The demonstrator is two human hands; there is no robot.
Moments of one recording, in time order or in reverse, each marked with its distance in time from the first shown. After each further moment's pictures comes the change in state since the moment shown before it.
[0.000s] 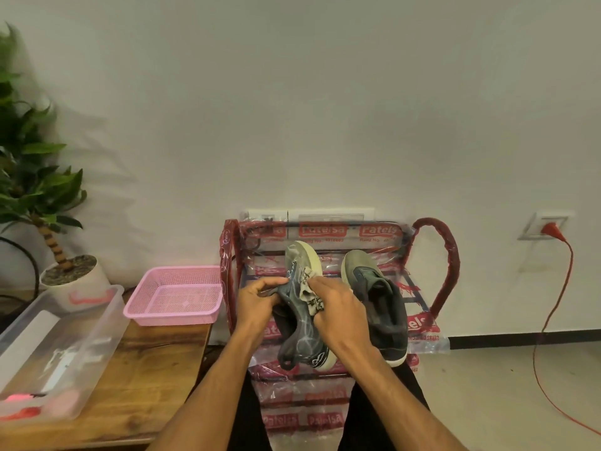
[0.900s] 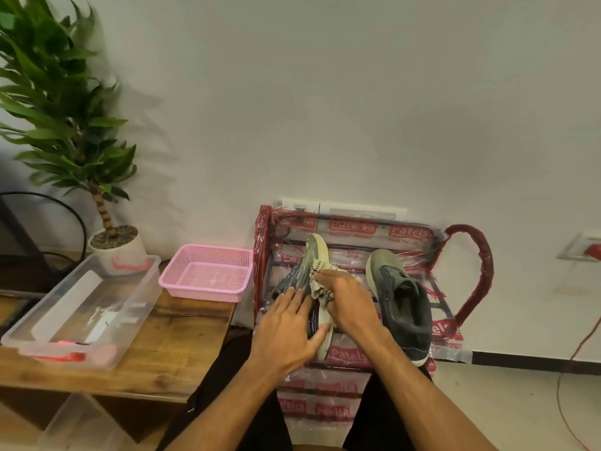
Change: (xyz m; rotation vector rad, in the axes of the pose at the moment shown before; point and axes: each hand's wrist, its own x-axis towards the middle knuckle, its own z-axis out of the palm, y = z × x) left_hand -0.074 -0.008 -0.019 1.378 -0.153 0.503; right_hand 0.019 -0.004 0.022 -0.078 -0.173 -0.179
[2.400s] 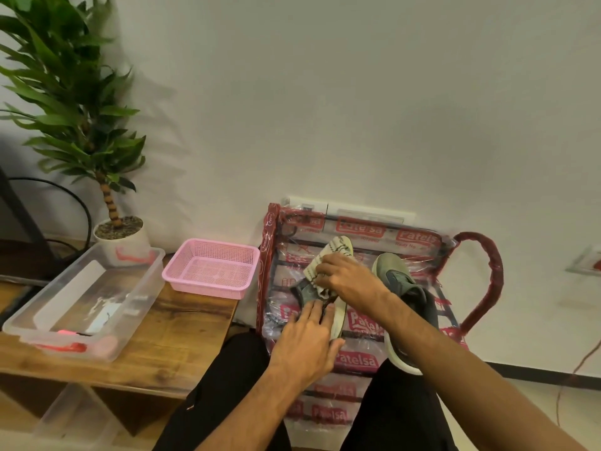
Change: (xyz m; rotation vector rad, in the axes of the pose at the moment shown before) left_hand -0.002 0.024 0.002 -0.001 -0.128 0.083; right_hand 0.054 0.041 0.008 -0.470 -0.095 -0.669
